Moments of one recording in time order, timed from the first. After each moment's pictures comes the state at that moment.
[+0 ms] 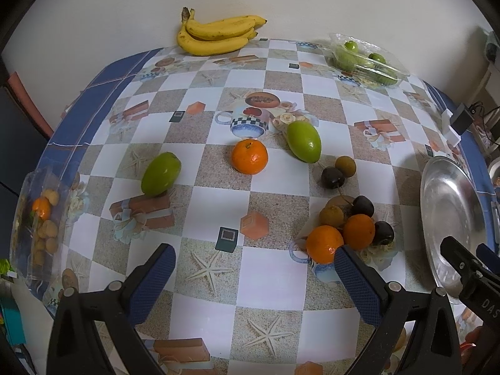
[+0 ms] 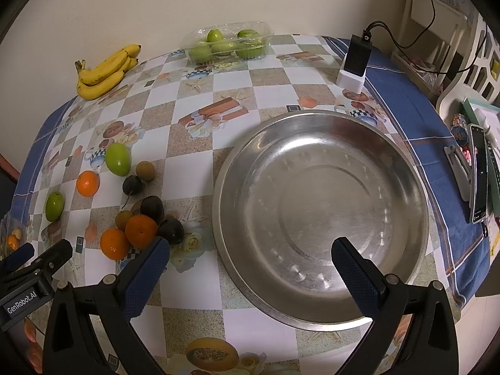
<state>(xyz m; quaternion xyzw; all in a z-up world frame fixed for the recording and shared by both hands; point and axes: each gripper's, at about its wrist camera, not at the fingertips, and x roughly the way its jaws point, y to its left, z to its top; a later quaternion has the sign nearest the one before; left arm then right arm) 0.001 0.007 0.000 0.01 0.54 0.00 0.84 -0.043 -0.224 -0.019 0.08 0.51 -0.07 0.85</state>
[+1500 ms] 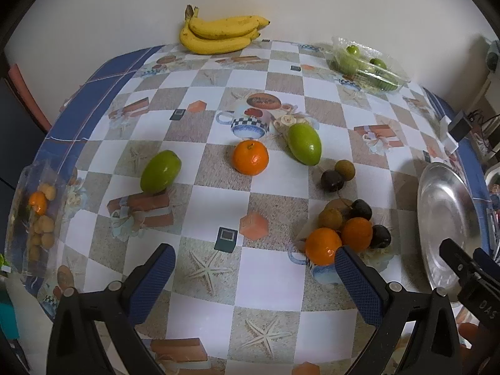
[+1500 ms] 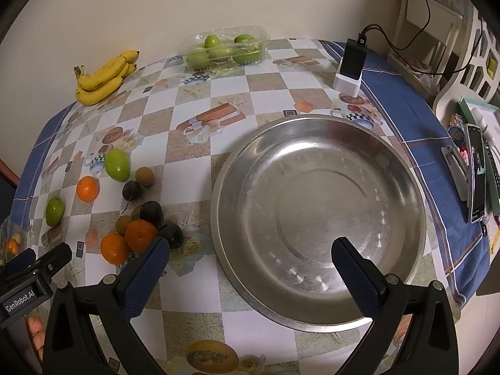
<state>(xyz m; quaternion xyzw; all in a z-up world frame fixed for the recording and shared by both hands) 0.000 0.012 0.002 -0.01 0.54 -0.01 0.84 -0.045 -0.223 -0.016 0.08 0.50 -0.08 0.86</state>
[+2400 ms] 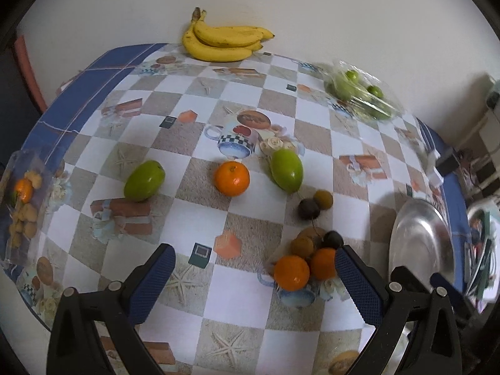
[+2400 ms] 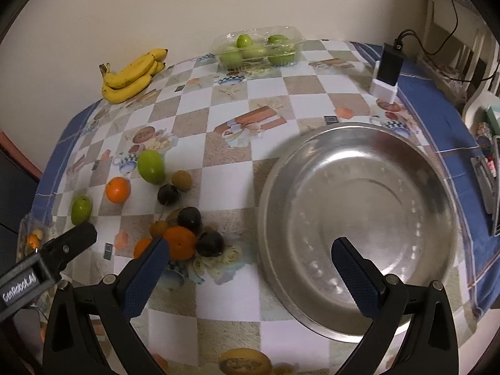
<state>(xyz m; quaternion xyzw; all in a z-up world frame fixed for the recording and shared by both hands) 0.016 0.008 0.016 -0.09 0.53 -0.01 0.85 -0.025 -0.204 -0.014 0.11 0.50 -0.01 0.86</state>
